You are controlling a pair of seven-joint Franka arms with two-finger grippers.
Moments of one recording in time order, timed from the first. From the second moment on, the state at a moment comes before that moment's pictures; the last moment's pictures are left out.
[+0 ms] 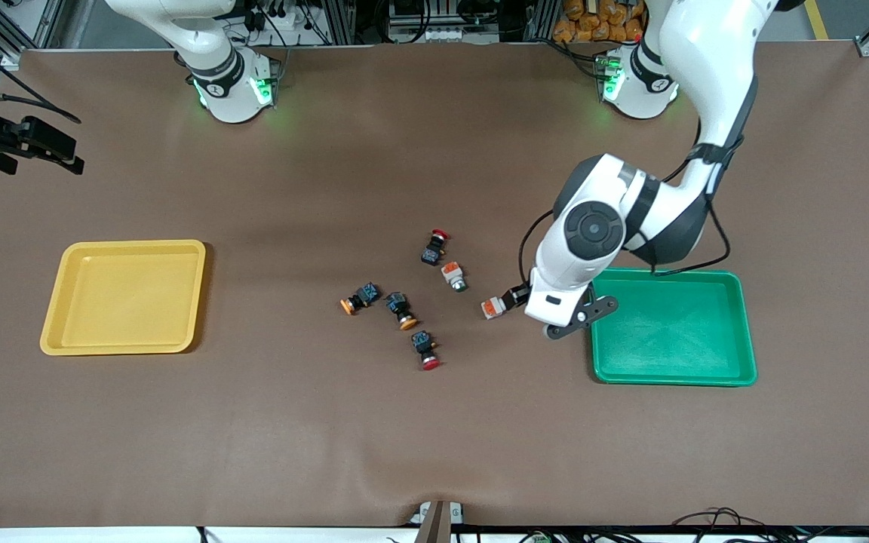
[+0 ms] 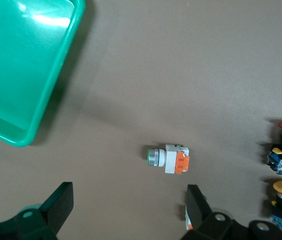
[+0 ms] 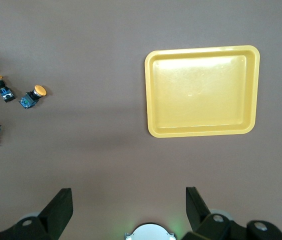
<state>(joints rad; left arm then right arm) -0.34 0.58 -0.23 -1.51 0.07 2.00 -1.01 0.01 -0.05 -0.01 -1.53 0.03 1.39 0.03</state>
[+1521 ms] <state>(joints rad) -0.42 0.81 -0.22 -1.48 0.16 2.20 -1.09 0.01 0.13 -0.01 -1.54 0.03 1.39 0.03</state>
